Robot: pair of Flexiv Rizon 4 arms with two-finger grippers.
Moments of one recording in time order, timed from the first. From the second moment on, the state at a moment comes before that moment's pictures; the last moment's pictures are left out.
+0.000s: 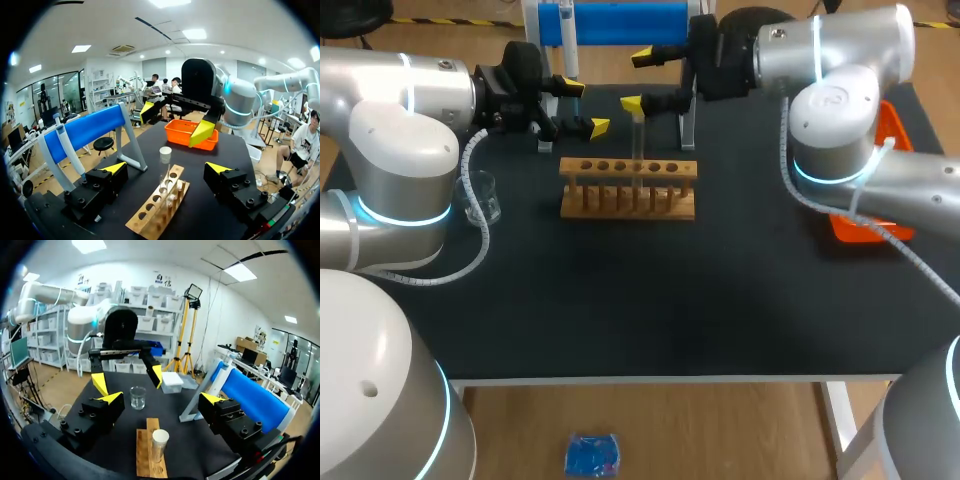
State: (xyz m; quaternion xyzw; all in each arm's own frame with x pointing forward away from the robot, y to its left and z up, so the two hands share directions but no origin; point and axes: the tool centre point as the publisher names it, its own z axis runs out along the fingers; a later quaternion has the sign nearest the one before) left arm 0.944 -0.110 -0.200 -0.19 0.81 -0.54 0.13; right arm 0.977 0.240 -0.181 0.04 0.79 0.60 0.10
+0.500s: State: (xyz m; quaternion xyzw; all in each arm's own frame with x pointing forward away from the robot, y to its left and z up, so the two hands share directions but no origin) left arm 0.944 -0.110 -0.200 -0.19 0.81 -0.54 0.13; right arm 0.974 0.234 -0.176 0.03 0.73 0.68 0.05
